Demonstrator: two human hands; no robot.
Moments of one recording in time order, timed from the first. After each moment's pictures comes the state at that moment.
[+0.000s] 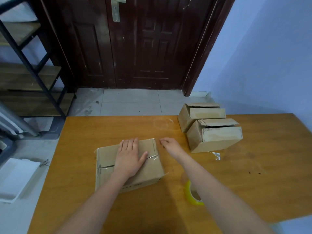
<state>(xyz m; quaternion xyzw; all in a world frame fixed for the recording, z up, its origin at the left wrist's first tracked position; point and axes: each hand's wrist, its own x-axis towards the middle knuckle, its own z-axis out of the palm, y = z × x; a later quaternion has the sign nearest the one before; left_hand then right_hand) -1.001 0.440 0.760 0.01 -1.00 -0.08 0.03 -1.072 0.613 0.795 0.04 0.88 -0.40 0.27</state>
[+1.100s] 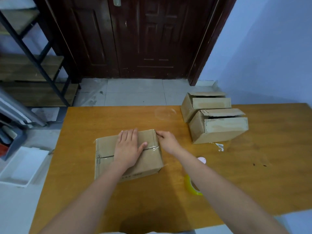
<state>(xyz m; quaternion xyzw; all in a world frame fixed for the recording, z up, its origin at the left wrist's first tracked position) -1.001 0.442 0.766 0.02 -1.00 -0.06 -0.02 -1.064 0.606 0.779 -0.06 0.88 -0.41 0.24</state>
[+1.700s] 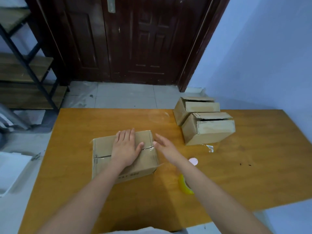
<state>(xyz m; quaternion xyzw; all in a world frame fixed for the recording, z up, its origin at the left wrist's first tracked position) -1.003 0.439 0.759 0.00 -1.00 -0.10 0.01 -1.025 0.621 0.792 -0.02 0.85 -0.46 0.25</state>
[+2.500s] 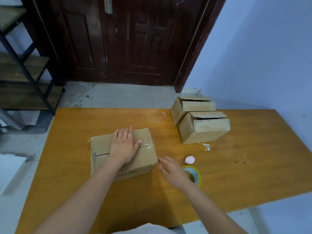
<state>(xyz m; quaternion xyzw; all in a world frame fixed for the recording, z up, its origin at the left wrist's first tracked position) -1.003 0.439 0.769 0.00 -0.99 -0.08 -0.06 -0.957 0.656 0.766 -0.16 0.93 -0.28 0.15</state>
